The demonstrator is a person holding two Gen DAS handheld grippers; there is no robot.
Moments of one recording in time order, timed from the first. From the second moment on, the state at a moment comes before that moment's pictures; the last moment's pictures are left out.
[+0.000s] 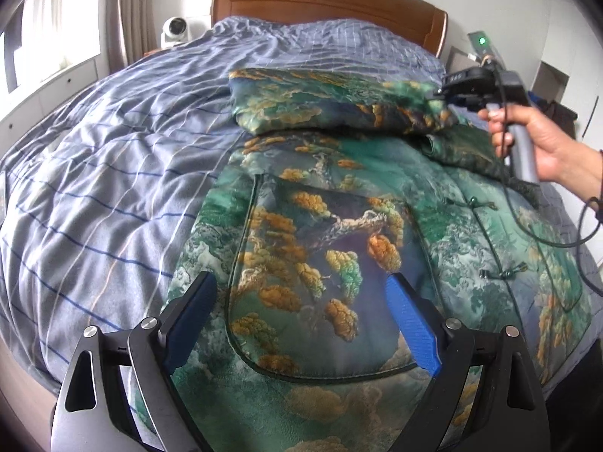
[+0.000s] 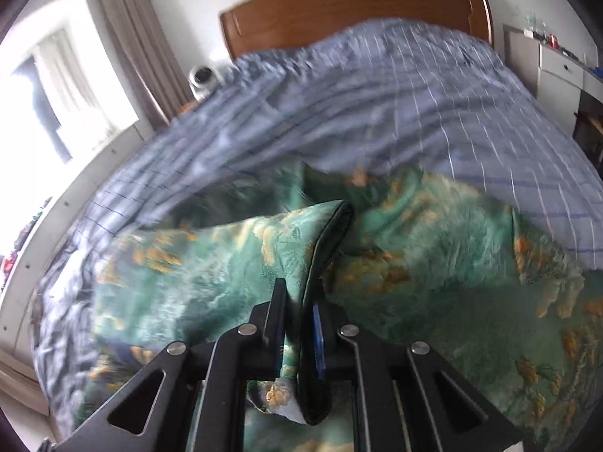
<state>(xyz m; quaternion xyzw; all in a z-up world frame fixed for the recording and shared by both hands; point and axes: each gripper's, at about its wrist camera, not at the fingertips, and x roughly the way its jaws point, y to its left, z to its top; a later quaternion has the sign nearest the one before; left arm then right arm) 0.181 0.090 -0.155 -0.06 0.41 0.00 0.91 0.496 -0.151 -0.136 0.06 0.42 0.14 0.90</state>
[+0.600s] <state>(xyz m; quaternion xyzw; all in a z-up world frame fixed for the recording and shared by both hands) 0.185 0.081 -0.152 -0.05 0.42 0.00 0.91 0.450 -0.144 -0.131 -0.03 0.38 0.12 0.92</state>
